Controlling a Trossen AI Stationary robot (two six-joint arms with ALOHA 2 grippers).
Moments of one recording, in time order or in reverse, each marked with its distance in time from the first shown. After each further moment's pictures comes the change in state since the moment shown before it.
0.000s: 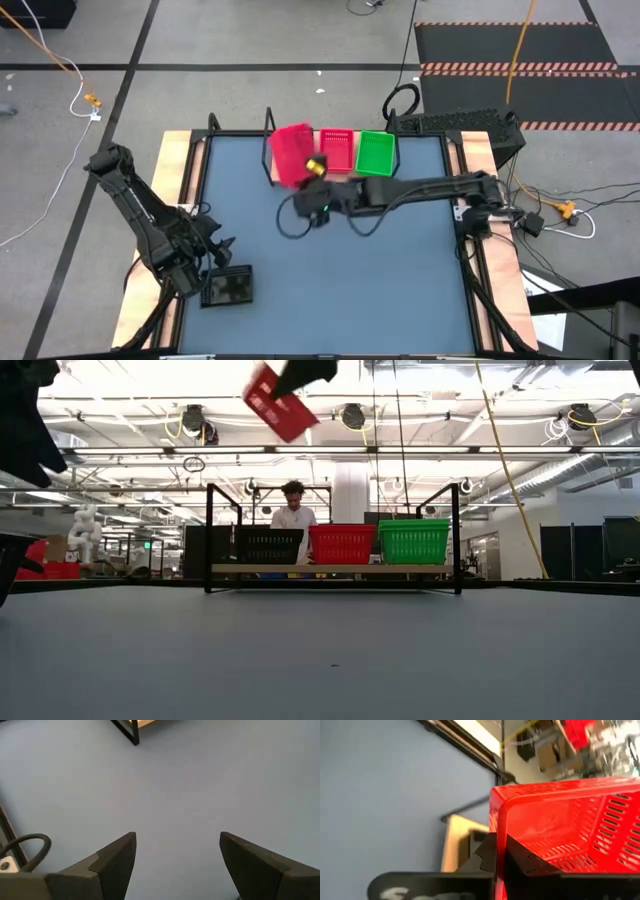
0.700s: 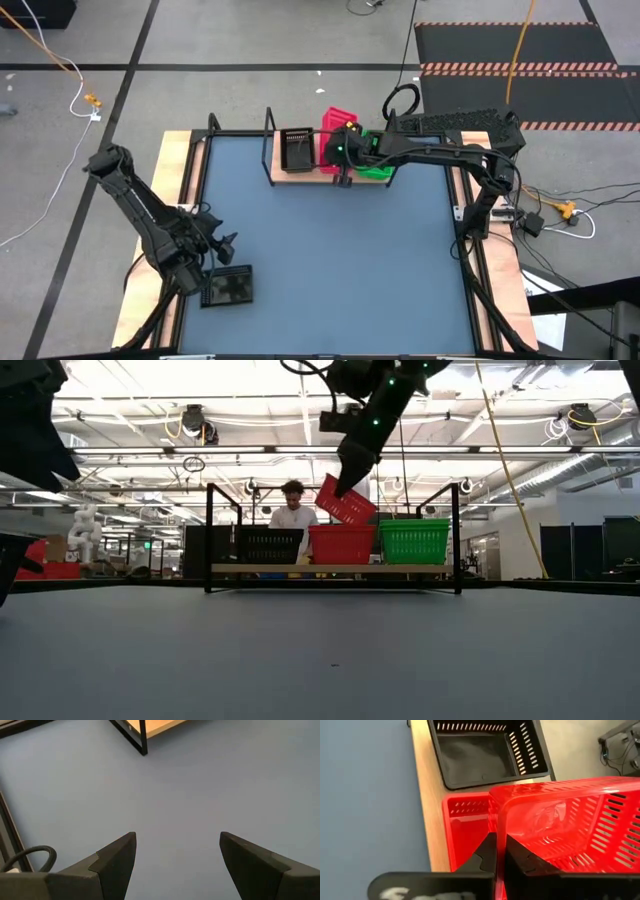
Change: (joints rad) left arm 0.042 0.000 -0.035 0.008 -0.038 0.011; right arm -0.355 -0.107 -0.337 -0.012 -0.265 0.247
